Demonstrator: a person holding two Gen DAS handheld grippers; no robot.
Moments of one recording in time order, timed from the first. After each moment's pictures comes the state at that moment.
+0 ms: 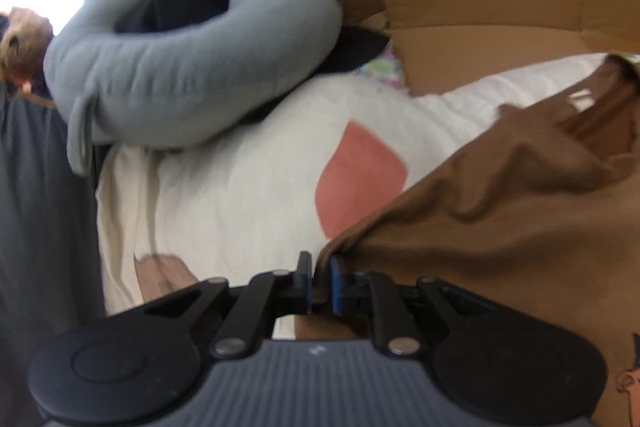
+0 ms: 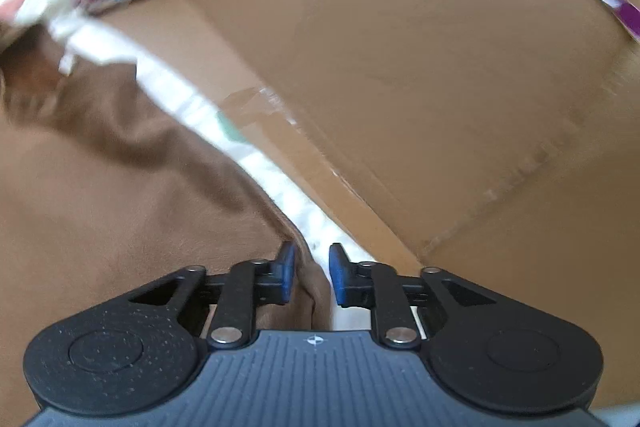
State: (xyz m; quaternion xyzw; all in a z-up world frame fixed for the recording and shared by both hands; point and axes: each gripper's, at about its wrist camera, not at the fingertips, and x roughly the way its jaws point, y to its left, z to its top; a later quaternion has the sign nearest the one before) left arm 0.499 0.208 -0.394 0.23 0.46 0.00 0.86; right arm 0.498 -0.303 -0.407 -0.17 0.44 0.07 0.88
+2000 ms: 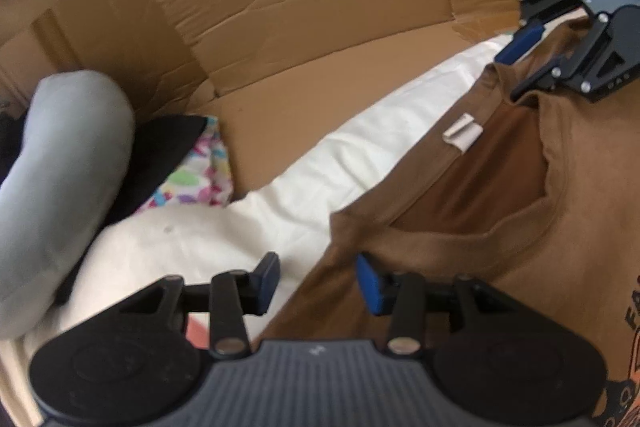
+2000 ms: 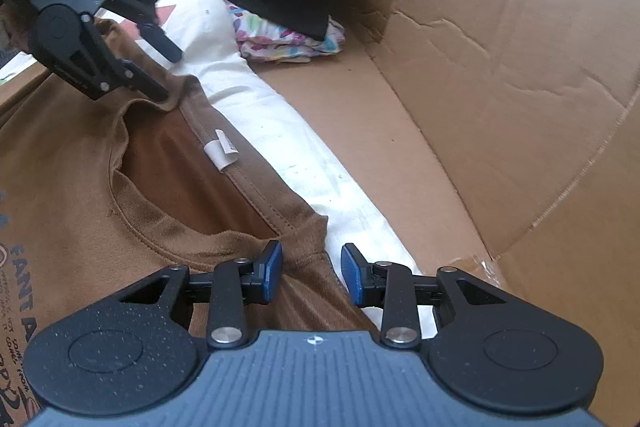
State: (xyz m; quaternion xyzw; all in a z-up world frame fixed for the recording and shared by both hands) left arm 0.553 0.110 -0.442 0.29 0.43 -0.19 0.83; right arm 0.566 -0.171 -0.427 -0.20 0.37 0.32 0.85
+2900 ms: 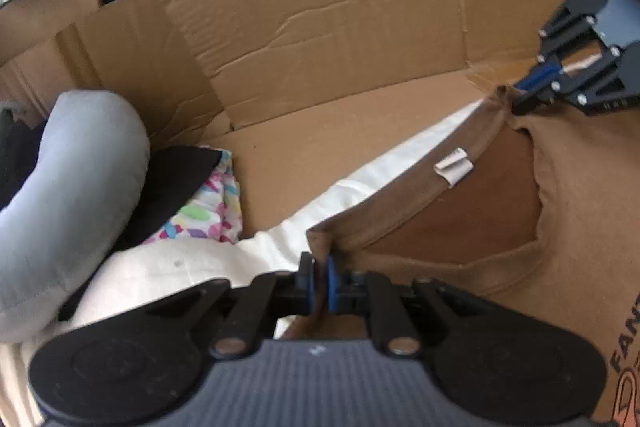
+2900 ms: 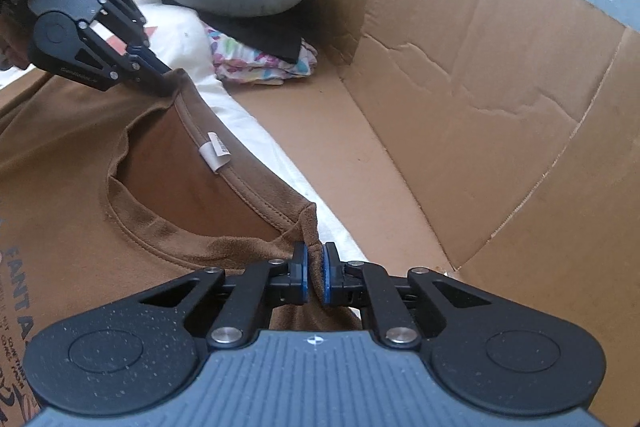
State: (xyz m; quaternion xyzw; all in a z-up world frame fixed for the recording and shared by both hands) left arm 0.556 0.108 -0.435 0.25 0.39 -0.16 0.87; right arm 0.561 -0.179 -0.420 -0.21 0.34 0.28 0.87
